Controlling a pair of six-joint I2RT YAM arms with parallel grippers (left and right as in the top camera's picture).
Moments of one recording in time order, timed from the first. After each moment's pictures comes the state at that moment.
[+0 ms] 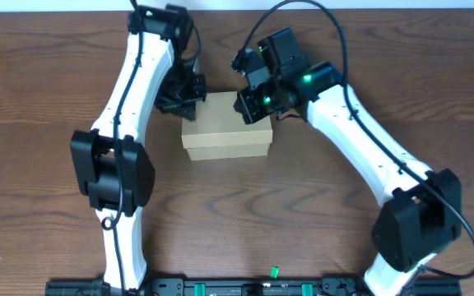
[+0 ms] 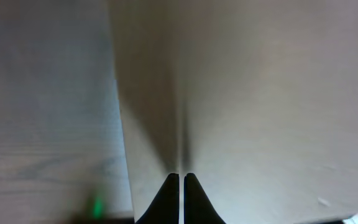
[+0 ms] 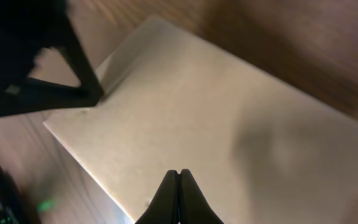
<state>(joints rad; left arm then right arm) -0.24 2.18 2.08 -1.63 0.23 -0.26 0.51 1.87 1.62 -0.80 -0.41 0.07</state>
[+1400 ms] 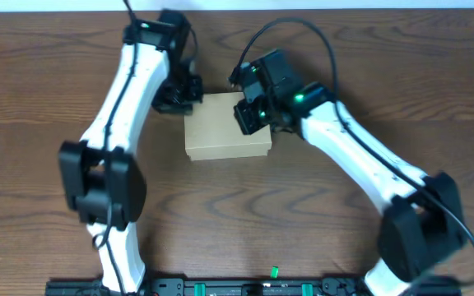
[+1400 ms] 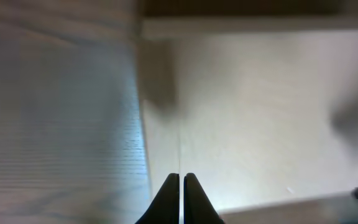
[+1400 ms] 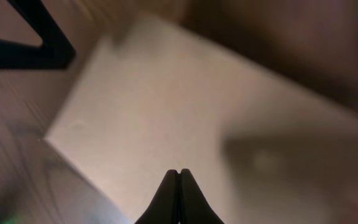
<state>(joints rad) -0.22 2.03 1.95 -1.43 0.18 -0.26 0.53 1.79 1.45 -0.63 -0.31 0.07</state>
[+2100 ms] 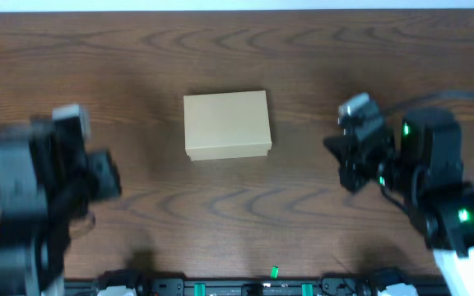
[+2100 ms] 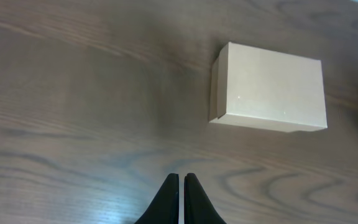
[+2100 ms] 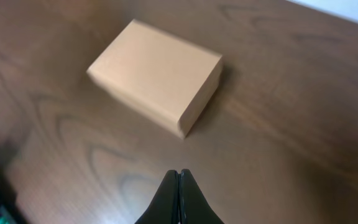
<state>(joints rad) 0.04 0.89 1.39 -1.36 0.09 -0.19 0.21 0.92 1.07 -0.88 -0.42 -0.18</state>
